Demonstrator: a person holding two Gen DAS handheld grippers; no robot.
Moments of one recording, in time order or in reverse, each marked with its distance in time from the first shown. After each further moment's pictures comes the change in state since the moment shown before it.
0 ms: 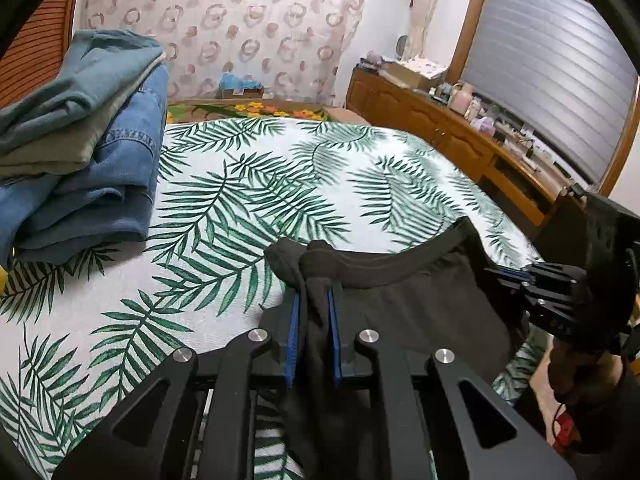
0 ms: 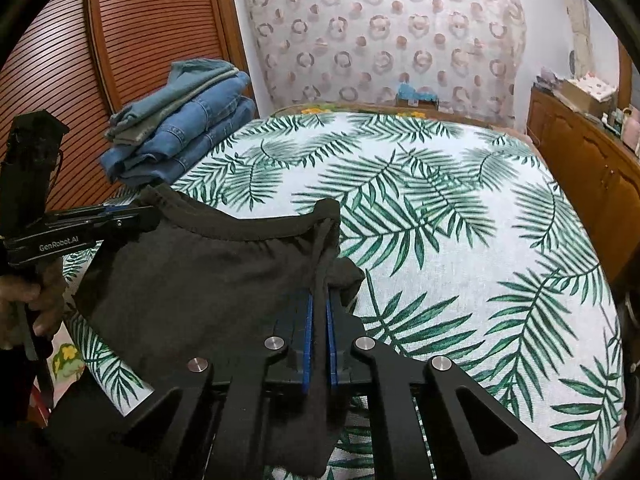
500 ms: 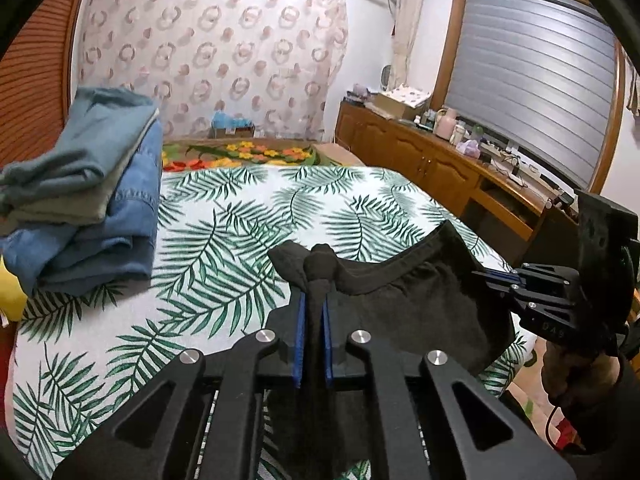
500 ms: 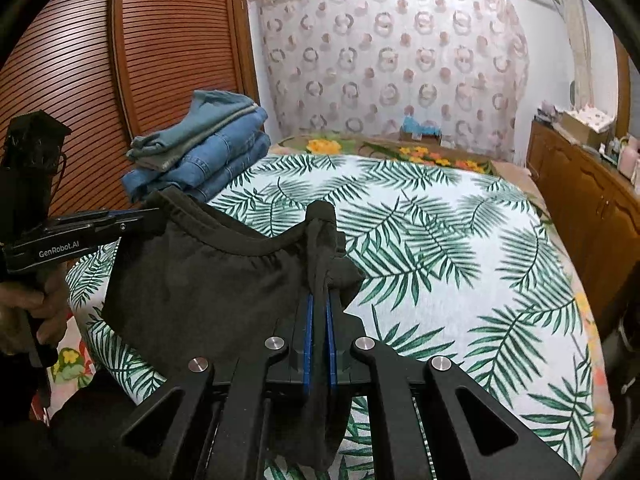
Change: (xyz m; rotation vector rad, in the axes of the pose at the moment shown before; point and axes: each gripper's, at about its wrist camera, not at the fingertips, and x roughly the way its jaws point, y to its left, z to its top) left arm -0.039 -0.028 0.005 0.050 -0.136 -0.005; right arm -0.039 0.010 0.002 -0.058 -0.105 -0.012
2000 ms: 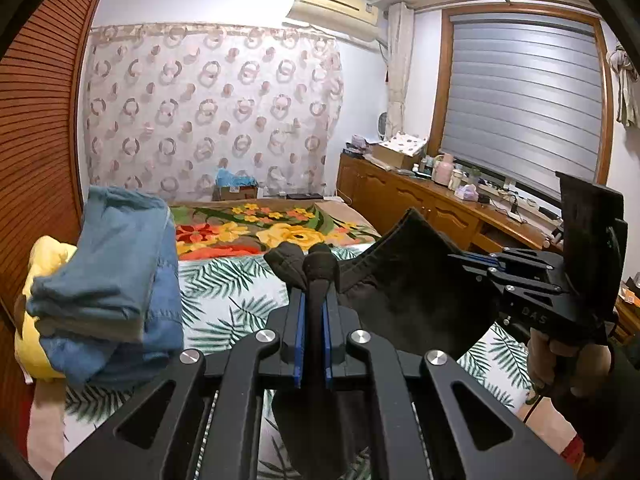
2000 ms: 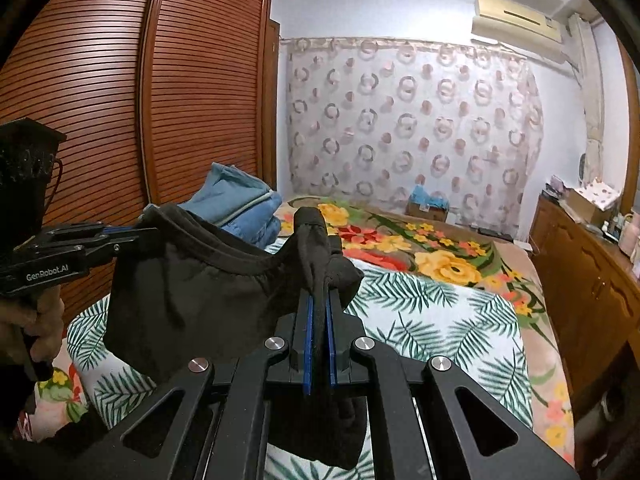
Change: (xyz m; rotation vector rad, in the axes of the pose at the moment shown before) left arm -0.036 -0.004 0.070 0.046 -0.181 0.030; right arm -0.011 -0.005 0.066 -0.137 -0.178 0.015
